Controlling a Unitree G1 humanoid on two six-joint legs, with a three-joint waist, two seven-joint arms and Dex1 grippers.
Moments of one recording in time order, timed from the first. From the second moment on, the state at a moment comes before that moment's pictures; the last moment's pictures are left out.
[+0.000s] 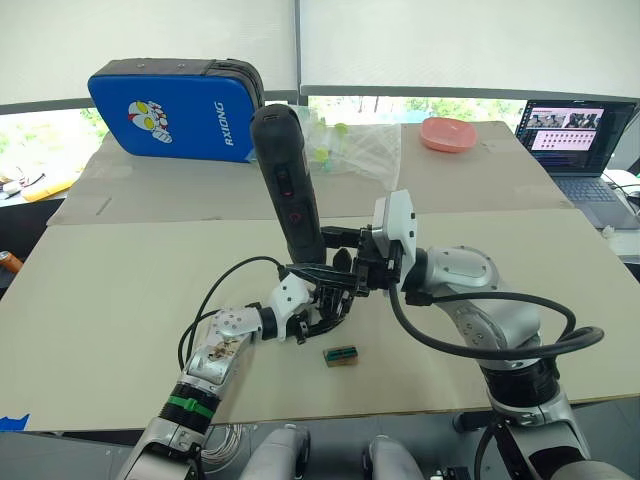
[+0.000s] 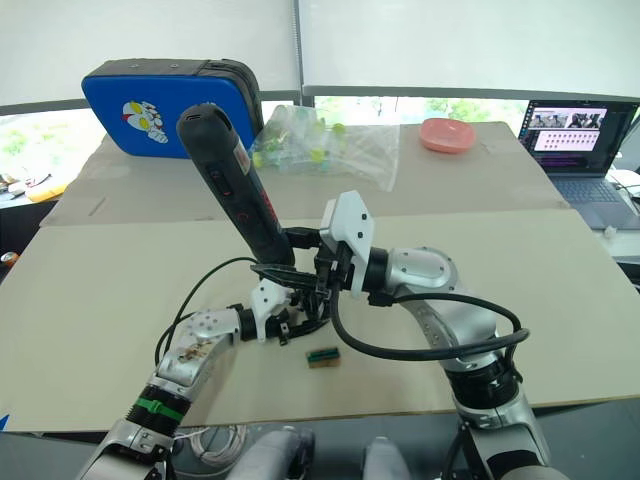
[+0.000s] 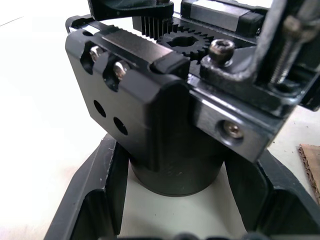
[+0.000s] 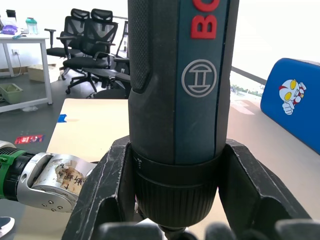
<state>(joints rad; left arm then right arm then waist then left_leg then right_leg) -0.35 0.31 -0.25 0.17 -0.12 0.11 -0.89 -0.58 -0.39 0.19 -0.40 0.50 0.50 0.83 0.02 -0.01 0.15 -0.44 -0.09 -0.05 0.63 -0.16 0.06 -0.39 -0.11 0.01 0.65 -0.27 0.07</state>
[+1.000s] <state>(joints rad) -0.35 0.31 -0.25 0.17 -0.12 0.11 -0.89 -0.55 -0.38 0.18 -0.41 0.53 0.52 0.80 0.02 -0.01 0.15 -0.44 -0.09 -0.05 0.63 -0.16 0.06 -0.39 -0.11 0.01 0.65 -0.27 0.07</state>
